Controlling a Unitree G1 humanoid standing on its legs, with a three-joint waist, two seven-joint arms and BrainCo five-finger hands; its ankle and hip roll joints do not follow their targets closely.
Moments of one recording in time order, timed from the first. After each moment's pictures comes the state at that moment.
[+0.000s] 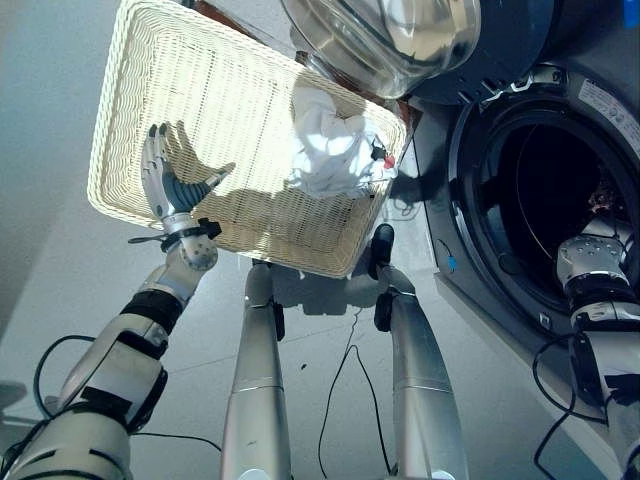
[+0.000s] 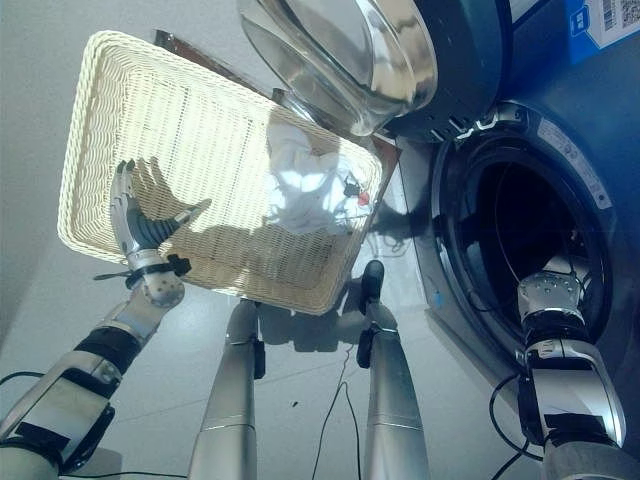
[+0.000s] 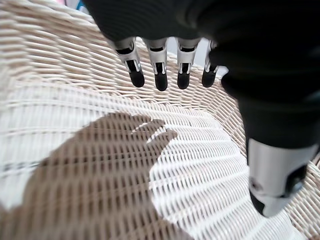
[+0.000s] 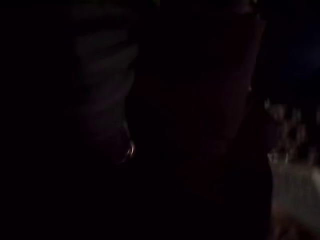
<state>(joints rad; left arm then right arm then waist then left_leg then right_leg) -0.83 0.64 -0.45 0.86 0.04 -0.29 0.94 -0.86 -0.68 -0.08 0.97 1.59 -0.71 -0.30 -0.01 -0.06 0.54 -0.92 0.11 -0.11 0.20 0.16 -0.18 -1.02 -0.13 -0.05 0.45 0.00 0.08</state>
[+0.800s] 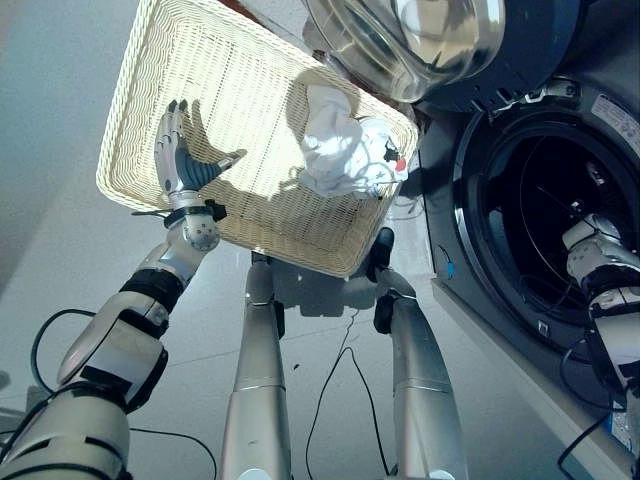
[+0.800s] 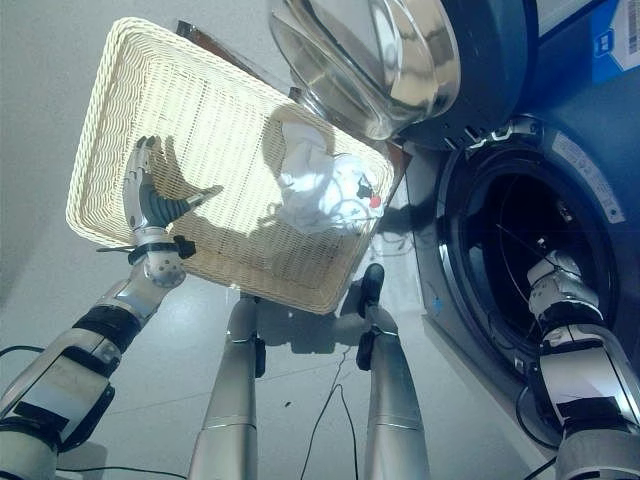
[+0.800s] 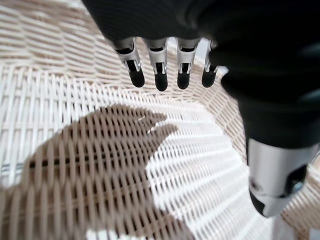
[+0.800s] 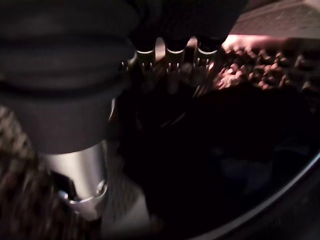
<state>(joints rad) -0.93 0.64 -0.53 0.89 0.04 -0.27 0.85 -0.96 -0.77 0.21 1.17 0.95 -0.19 -0.53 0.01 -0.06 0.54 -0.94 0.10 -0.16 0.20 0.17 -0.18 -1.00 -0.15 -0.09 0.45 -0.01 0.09</state>
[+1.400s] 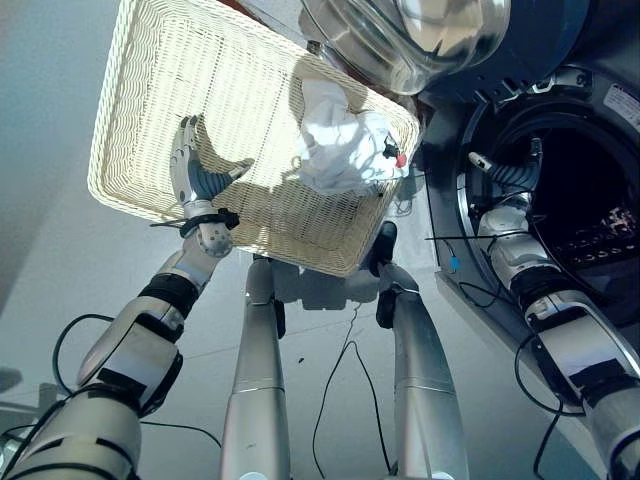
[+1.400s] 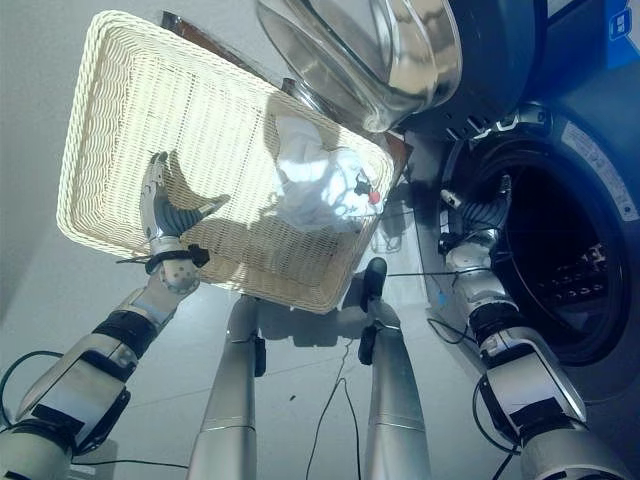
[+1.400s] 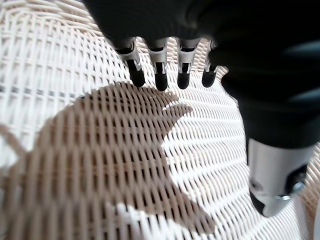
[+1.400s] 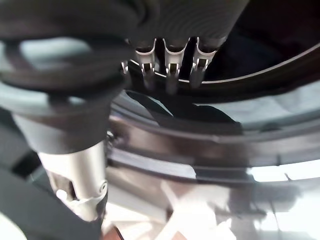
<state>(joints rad) -0.91 0.54 -0.48 0.93 -0.02 -0.30 0.89 -0.87 -0.52 0.37 0.88 0.38 -0.20 -0.70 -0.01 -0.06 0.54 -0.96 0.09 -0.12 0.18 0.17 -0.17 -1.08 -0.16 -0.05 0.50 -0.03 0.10</state>
